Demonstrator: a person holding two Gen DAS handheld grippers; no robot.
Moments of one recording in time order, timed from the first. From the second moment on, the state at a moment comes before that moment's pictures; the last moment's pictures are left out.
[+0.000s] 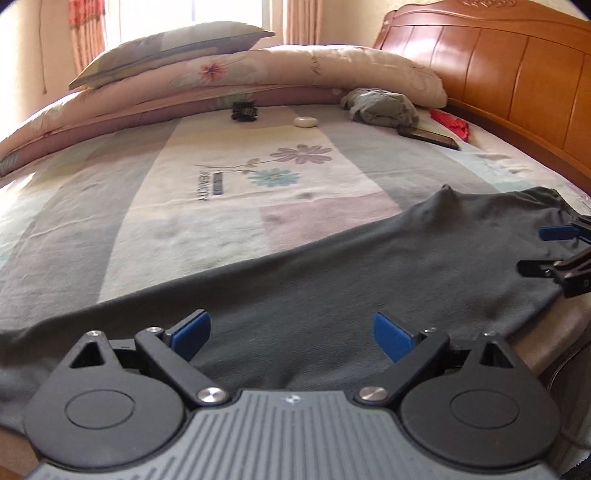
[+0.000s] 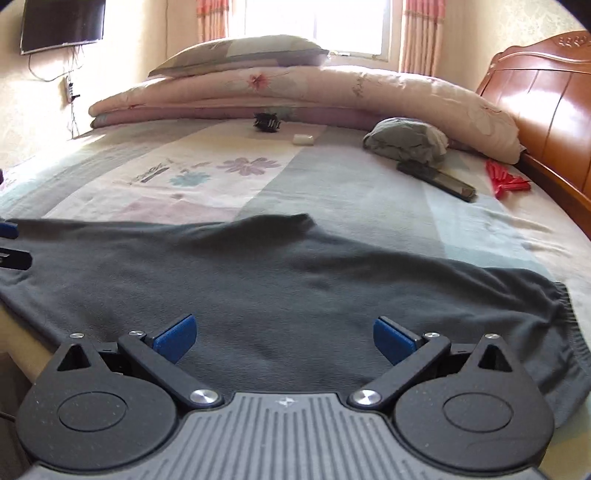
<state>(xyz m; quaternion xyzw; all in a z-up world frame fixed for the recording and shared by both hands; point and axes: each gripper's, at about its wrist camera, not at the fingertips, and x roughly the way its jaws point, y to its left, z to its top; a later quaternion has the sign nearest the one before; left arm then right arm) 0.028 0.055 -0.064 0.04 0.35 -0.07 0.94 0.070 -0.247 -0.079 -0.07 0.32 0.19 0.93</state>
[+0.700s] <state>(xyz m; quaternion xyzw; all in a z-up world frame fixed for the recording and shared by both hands) -0.005 0.100 -0.088 -0.03 0.38 -0.02 0.92 0.049 -0.237 -0.099 -0.08 0.32 0.19 0.92</state>
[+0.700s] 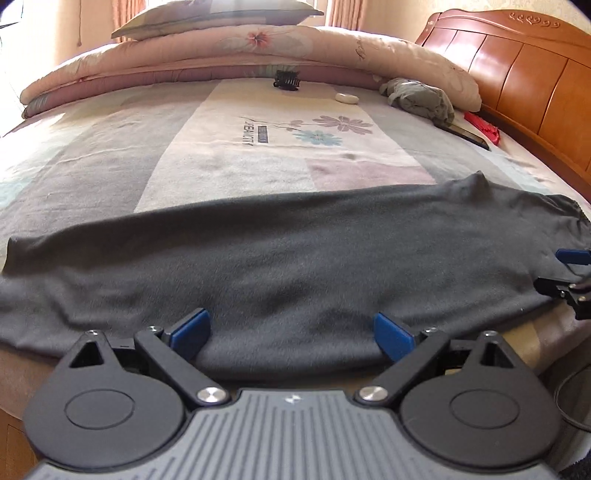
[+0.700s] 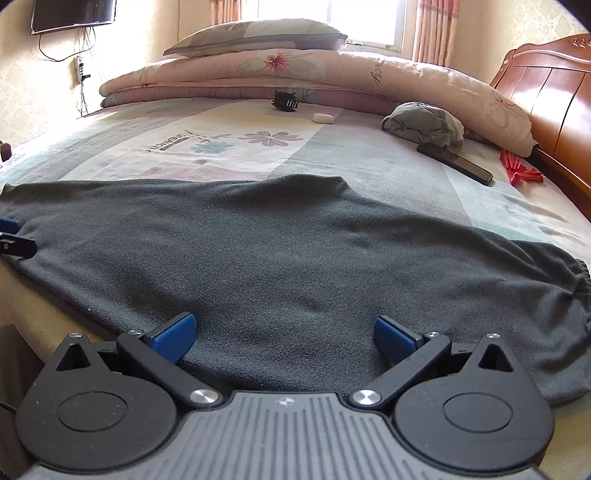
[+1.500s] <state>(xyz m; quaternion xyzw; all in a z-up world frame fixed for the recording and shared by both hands) 0.001 0.259 -0.071 -0.11 0.32 0.05 0.94 0.052 -0.232 -0.095 -0.08 0.35 0.17 0.92</state>
